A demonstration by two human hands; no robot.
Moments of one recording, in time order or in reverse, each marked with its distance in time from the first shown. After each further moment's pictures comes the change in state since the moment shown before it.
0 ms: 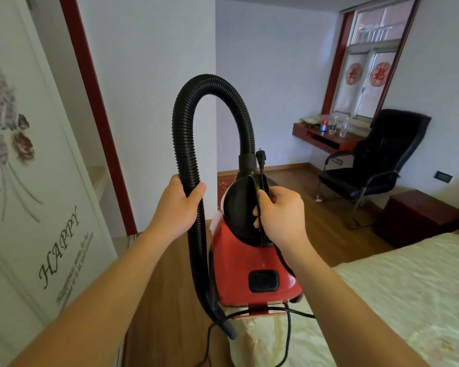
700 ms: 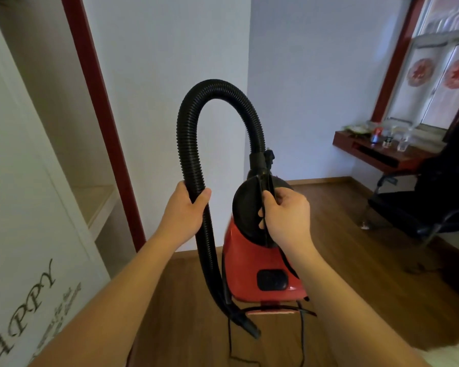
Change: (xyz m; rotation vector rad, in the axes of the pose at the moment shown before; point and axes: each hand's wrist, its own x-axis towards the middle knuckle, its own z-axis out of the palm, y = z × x) left_hand 0.332 -0.114 0.047 -0.027 0.076 -0.073; right_hand 0.335 0.064 0.165 0.038 -0.060 -0.017
